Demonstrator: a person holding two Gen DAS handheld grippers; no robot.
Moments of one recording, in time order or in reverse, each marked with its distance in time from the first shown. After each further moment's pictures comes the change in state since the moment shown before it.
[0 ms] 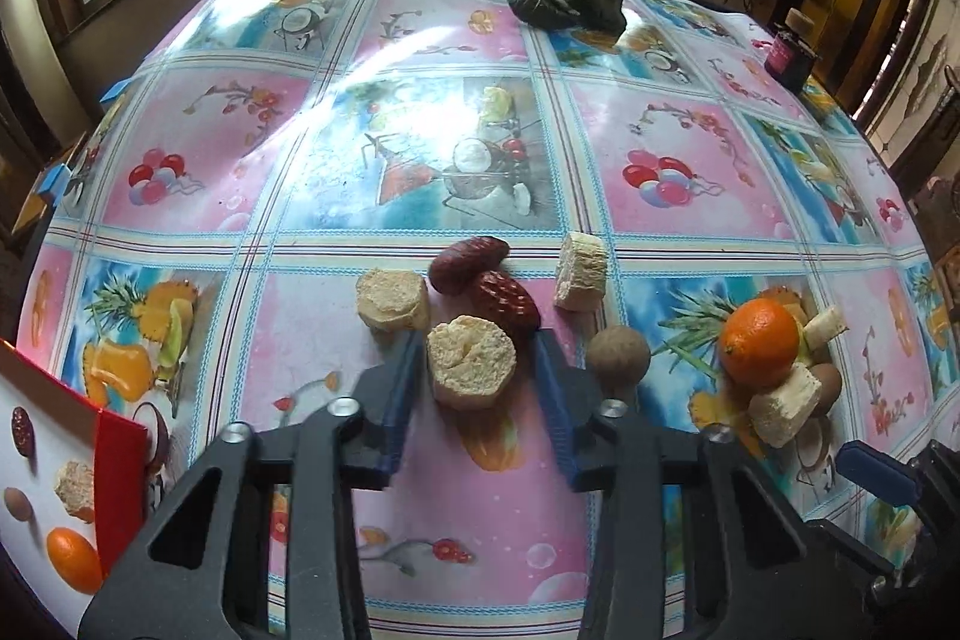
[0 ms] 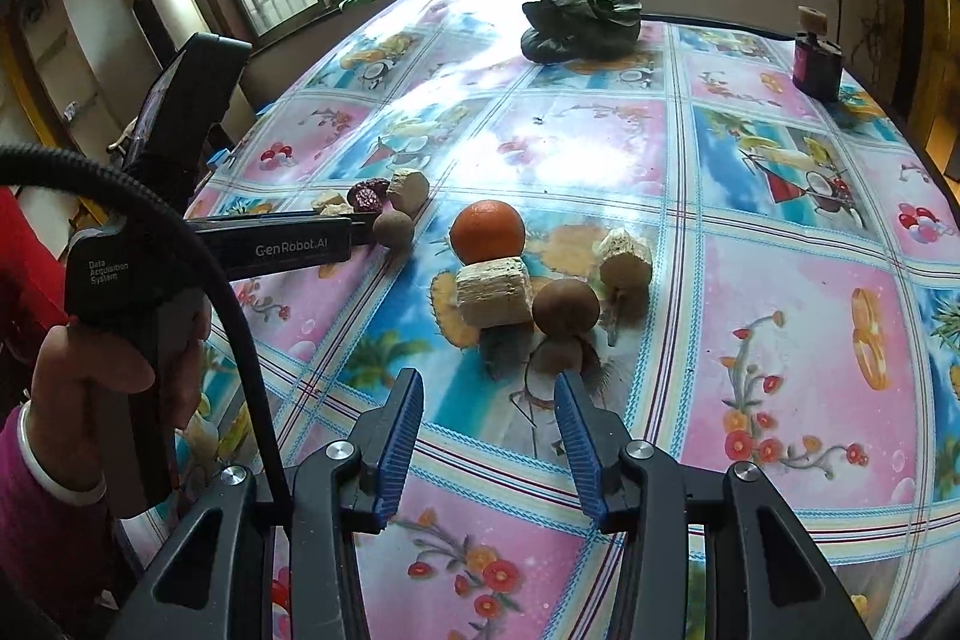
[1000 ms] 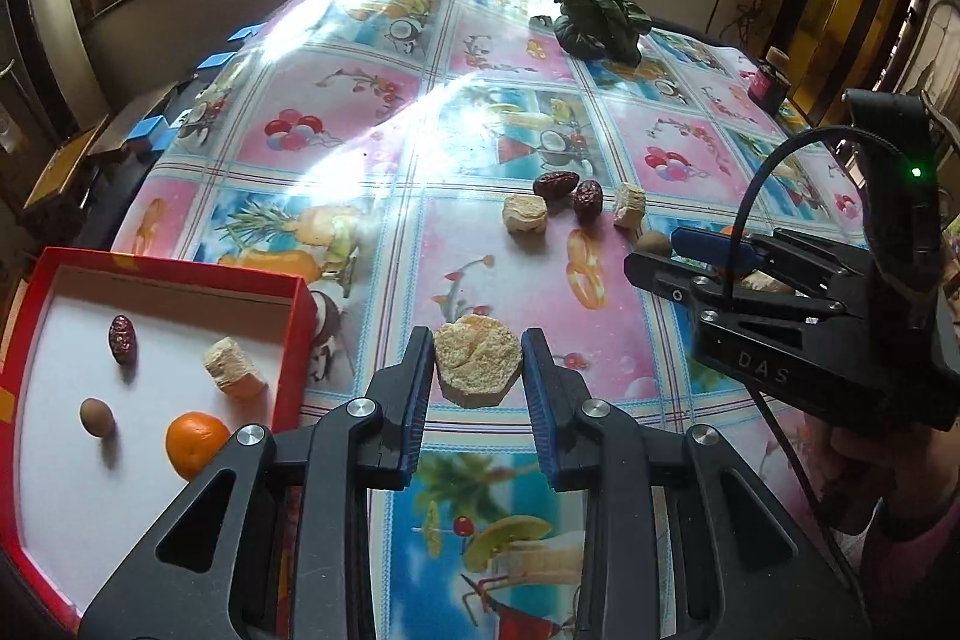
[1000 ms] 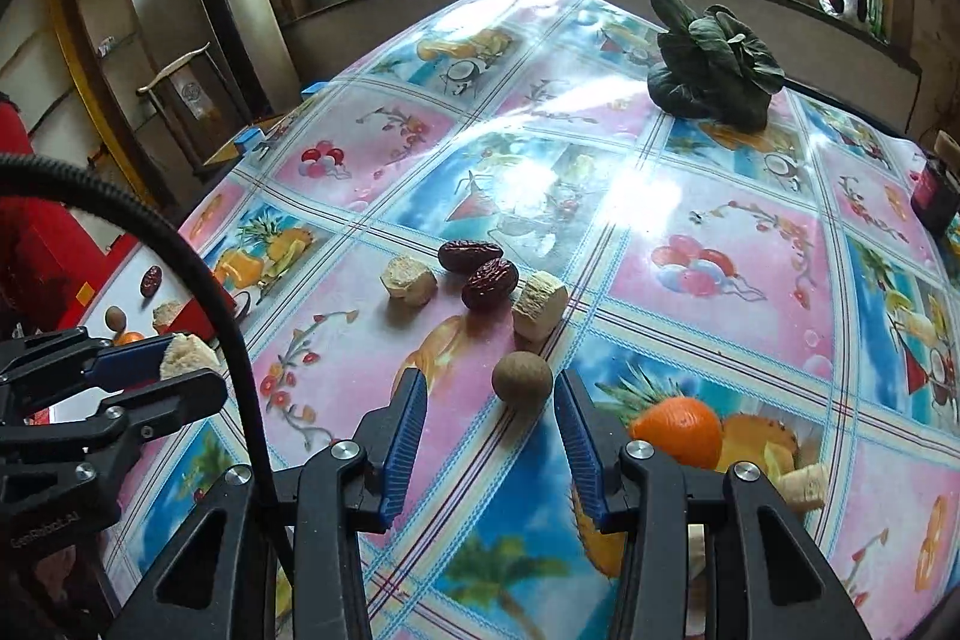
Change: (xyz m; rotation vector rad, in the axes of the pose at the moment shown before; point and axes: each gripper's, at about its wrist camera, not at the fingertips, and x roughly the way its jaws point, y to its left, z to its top) left arm -0.086 0.066 -0.053 -0.055 -0.043 -0.018; right arm 0.071 0.068 0.072 -0.174 0.024 0.034
